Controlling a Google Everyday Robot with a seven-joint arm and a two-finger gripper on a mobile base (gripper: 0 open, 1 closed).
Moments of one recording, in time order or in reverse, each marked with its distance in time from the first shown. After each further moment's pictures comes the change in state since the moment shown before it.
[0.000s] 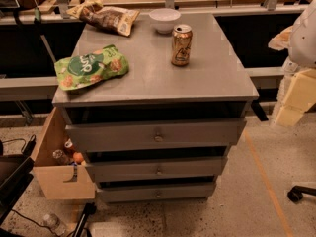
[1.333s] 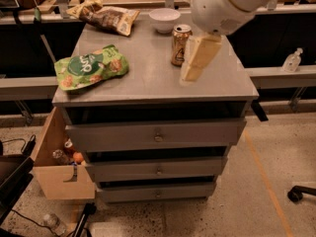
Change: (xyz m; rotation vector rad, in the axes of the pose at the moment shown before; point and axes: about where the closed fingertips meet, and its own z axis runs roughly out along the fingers) arm -0.189 -0.048 0.000 0.259 -0.360 -0.442
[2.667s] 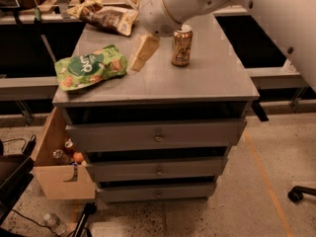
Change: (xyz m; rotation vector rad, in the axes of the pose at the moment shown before) arm -0.060 -0.062 0.138 -0.056 -0.390 0.012
